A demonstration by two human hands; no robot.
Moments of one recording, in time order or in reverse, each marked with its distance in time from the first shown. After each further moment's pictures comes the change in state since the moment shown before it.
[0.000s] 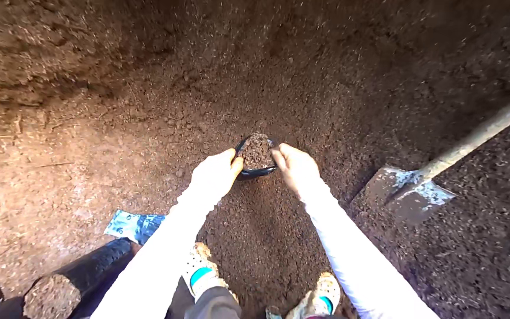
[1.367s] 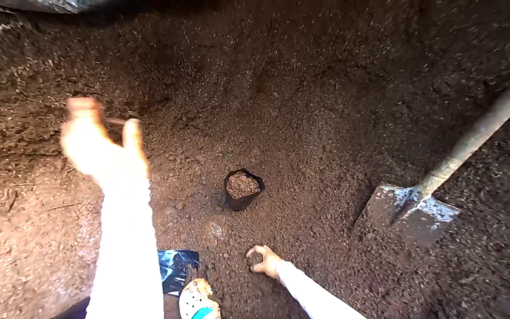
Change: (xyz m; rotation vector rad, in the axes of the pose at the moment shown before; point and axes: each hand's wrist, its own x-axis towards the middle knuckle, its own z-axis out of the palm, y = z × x) left_hand 0.019 -0.055 -0.111 -0.055 1.104 0.064; right_hand -0.054 0.074 0.206 0.566 -0.651 0.184
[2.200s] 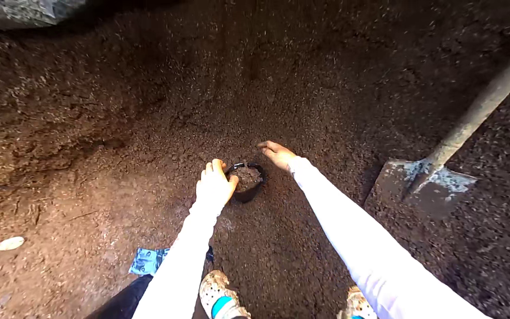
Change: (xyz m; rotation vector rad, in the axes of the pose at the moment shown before) left_hand -0.089 0.062 0.087 0.252 -0.975 -0.070; right_hand 0.016 -0.155 -0.205 -0.206 0.423 -0.367
